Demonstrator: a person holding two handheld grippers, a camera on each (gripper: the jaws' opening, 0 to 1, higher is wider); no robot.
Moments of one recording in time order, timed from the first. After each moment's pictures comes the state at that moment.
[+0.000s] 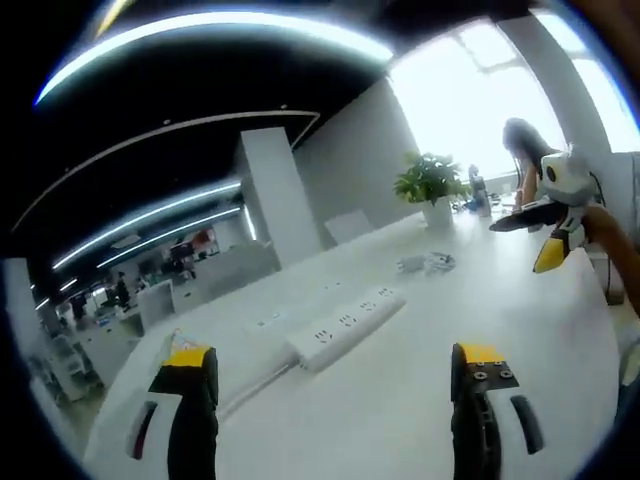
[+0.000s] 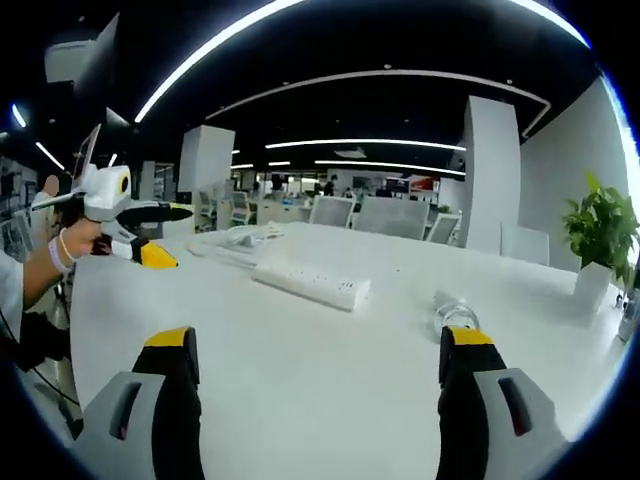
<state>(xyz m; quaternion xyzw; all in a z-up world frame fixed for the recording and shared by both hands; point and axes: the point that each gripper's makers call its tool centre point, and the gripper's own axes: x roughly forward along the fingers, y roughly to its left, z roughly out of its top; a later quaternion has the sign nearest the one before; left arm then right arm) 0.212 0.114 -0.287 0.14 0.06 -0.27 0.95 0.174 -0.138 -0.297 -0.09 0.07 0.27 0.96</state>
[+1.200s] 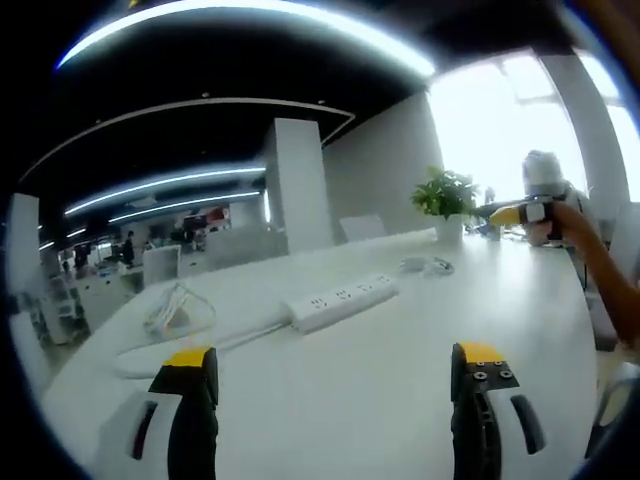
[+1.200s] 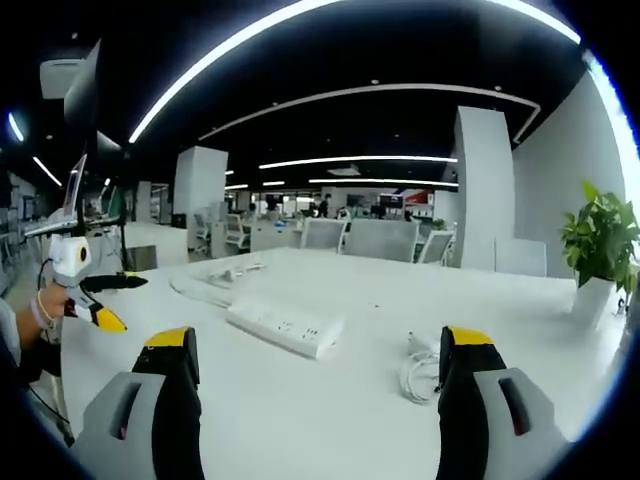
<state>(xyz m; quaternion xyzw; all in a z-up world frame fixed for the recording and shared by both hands) 0.178 0.131 -0.321 0.04 0.08 -0.24 0.97 0.224 -0.172 -0.242 -0.06 0.03 0.26 0.96</state>
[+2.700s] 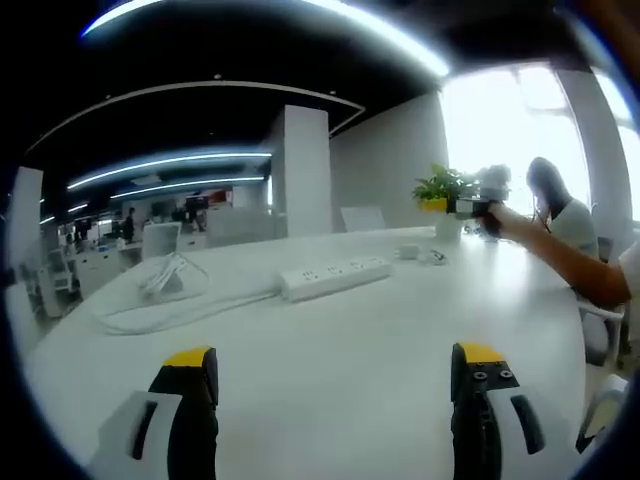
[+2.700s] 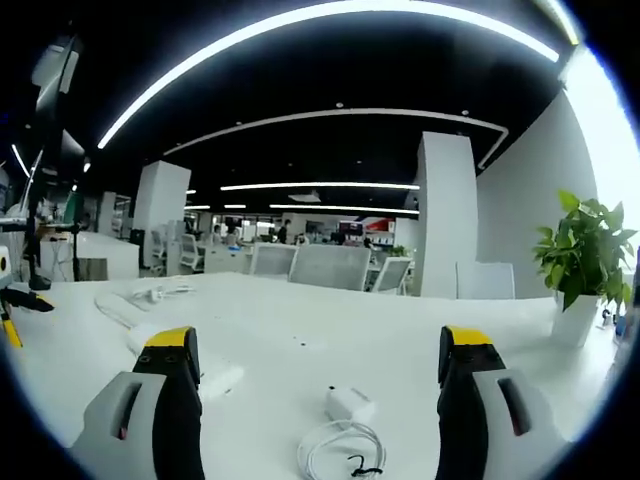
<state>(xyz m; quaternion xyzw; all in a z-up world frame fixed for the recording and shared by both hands) 0.157 0.132 -0.348 0.01 0.11 -0.24 0.97 0.354 -0.232 -0.237 -0.06 -0.04 0.17 0.98</state>
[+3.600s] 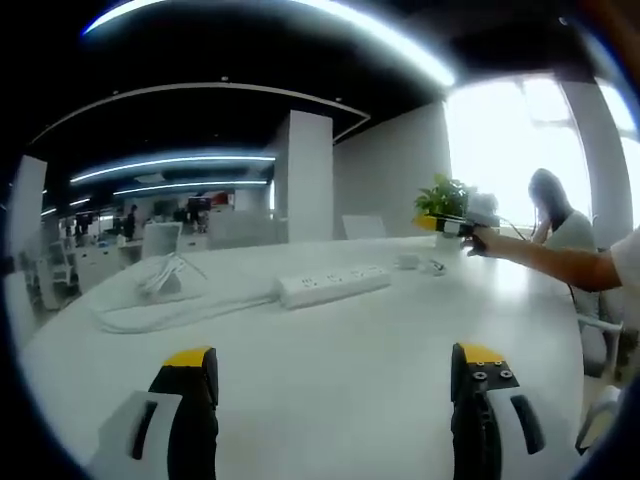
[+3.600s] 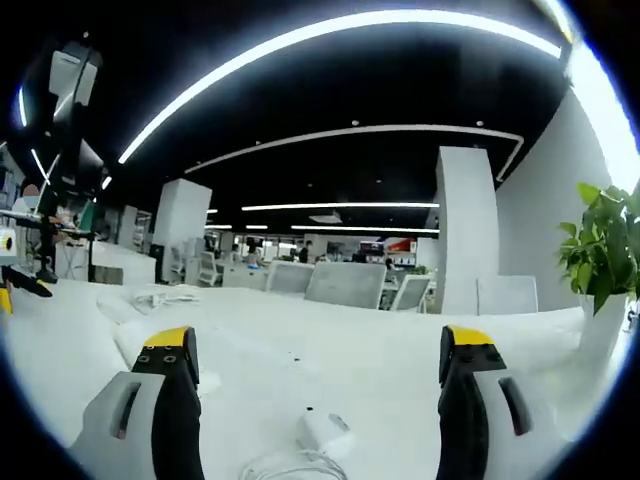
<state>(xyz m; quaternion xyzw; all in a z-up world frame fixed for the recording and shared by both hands) 0.160 0.126 -0.343 -0.01 0.10 -0.24 0.97 0.396 -0.247 -0.245 -0.06 -0.08 0.23 0.97</state>
